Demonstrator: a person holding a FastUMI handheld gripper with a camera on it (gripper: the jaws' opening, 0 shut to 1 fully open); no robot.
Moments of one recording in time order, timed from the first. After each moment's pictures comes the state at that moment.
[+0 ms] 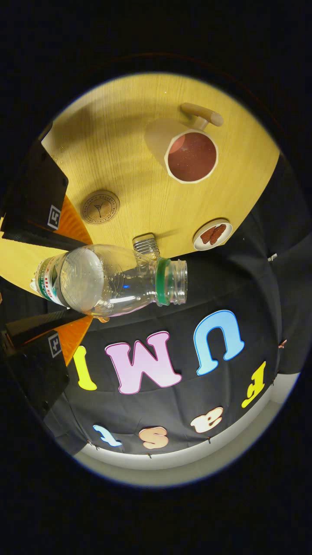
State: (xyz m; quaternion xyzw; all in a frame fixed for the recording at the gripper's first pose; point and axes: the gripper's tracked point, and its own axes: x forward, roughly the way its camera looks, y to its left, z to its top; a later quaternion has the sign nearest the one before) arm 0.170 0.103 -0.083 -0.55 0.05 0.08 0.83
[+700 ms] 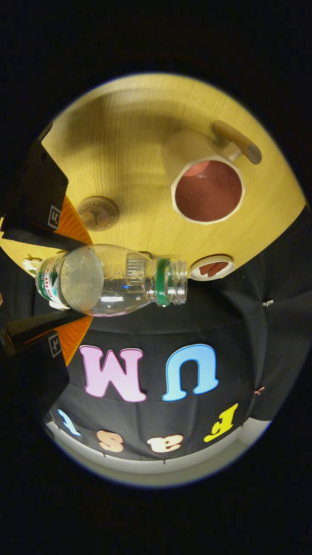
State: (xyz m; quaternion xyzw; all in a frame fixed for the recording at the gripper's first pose) arm 0.191 0.140 -0.110 -0.65 0.03 0.13 0.75
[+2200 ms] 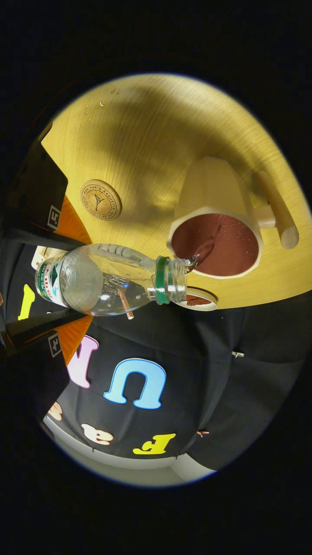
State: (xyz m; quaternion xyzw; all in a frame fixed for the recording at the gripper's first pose) arm 0.204 0.164 -0.117 -0.77 -0.03 0.18 0.61
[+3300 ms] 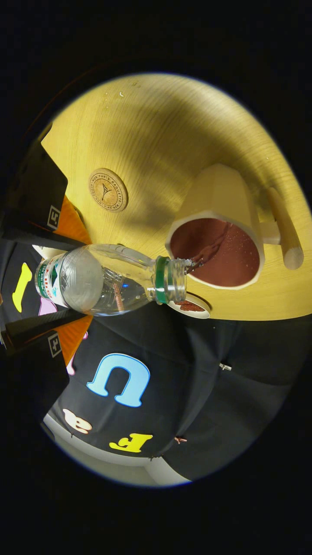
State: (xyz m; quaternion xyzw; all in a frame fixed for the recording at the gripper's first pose) arm 0.203 0.165 -0.109 -0.81 -0.05 0.19 0.55
